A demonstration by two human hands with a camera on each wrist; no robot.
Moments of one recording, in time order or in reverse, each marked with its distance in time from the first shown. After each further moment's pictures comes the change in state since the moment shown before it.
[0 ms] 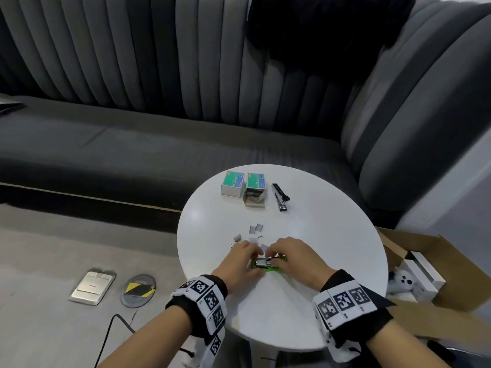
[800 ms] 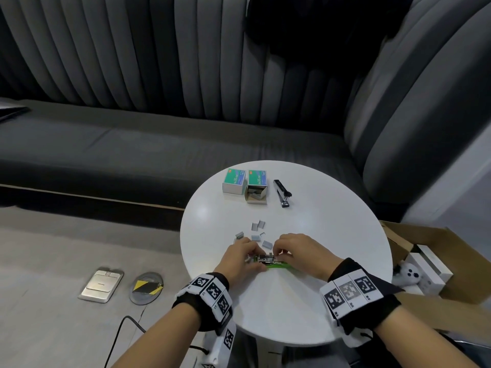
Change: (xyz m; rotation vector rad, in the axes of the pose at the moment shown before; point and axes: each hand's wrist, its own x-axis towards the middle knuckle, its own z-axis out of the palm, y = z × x) left_hand -0.001 -0.012 0.009 -0.216 0.152 -0.073; right_hand 0.000 0.003 -0.007 -0.132 -0.109 -0.090
